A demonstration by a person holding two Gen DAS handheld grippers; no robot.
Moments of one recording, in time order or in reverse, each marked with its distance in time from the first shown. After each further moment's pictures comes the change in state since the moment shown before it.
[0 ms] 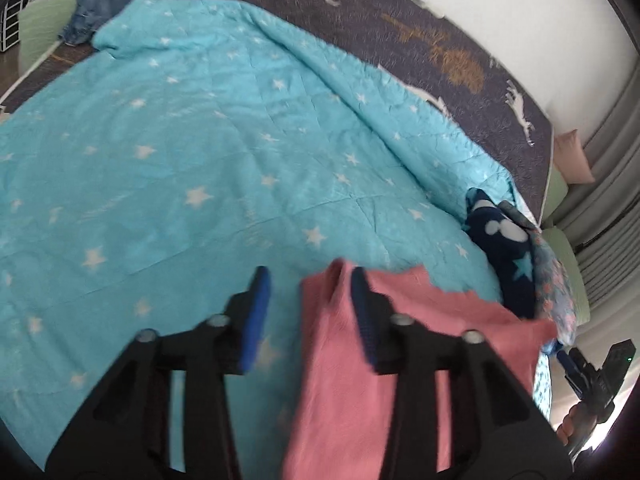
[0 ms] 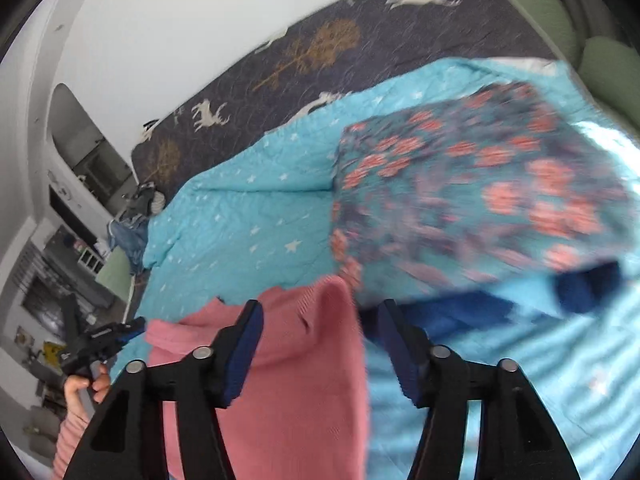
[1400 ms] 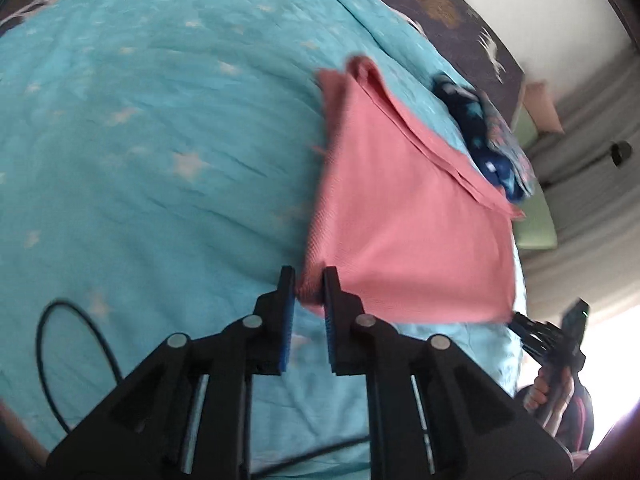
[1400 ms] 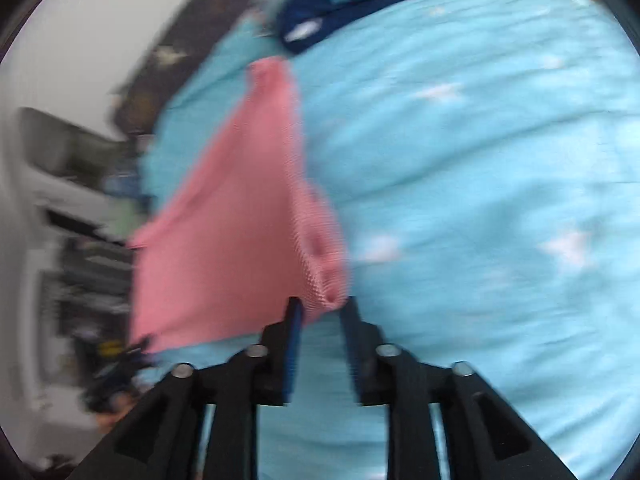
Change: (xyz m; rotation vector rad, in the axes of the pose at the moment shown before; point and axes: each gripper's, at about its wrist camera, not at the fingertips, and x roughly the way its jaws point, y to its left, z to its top) left arm -0.139 0.046 -0.236 -0.087 0.191 -0.061; right arm -0.123 -0.037 -0.210 0.262 0.282 -0.120
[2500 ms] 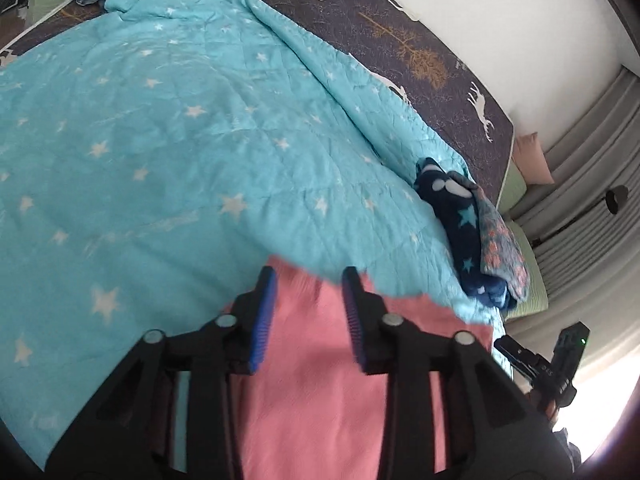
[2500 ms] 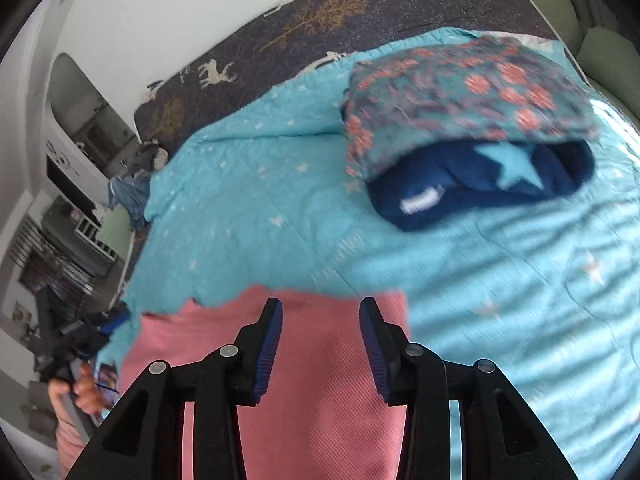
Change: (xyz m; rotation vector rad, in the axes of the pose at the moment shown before) left arm 0.072 -0.057 0.147 0.031 -0.162 -0.092; right arm 0.064 0.105 0.145 -0.292 -0.151 0.059
